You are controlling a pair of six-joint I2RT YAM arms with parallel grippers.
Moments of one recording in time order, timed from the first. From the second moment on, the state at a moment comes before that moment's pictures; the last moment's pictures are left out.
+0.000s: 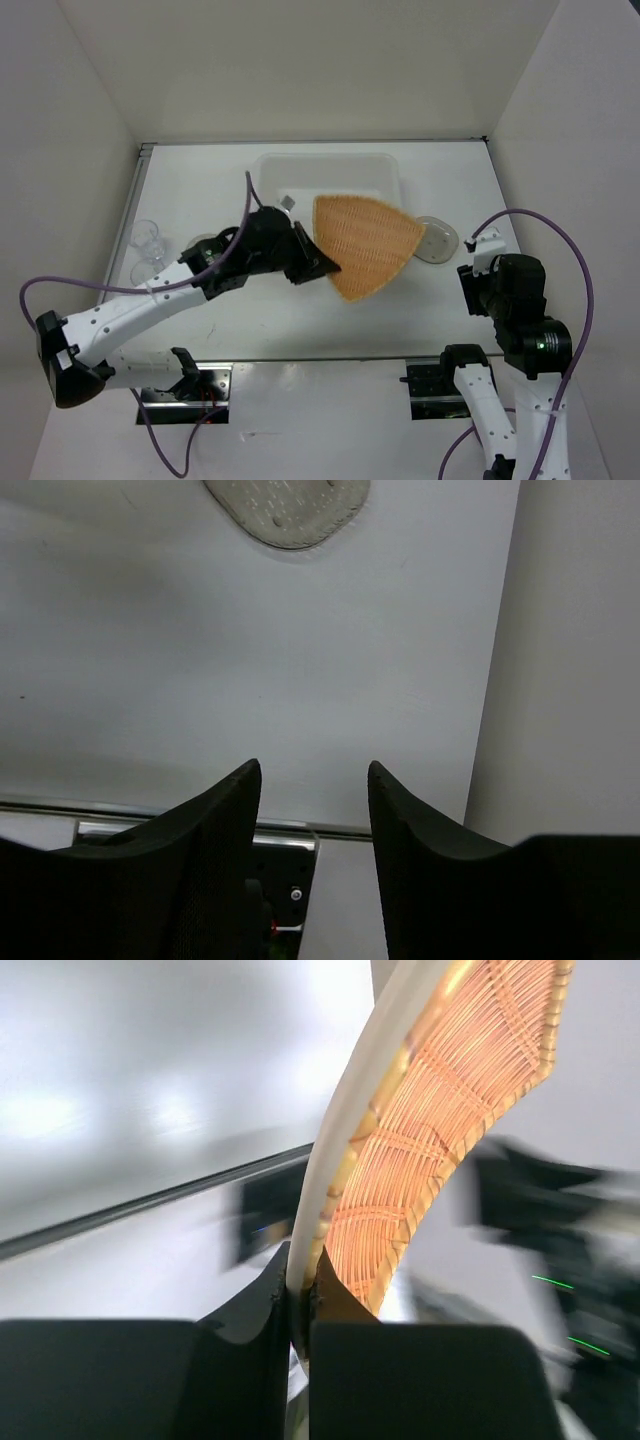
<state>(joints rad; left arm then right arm) -0.91 1.21 1.08 -0.51 0.12 -1.34 0.00 0.50 1.00 -1.18 0.08 -0.34</state>
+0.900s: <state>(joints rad) -0.72 1.98 1.80 -0.56 -0.27 -1.57 0.00 0.41 0.99 -1.14 0.11 -0.28</state>
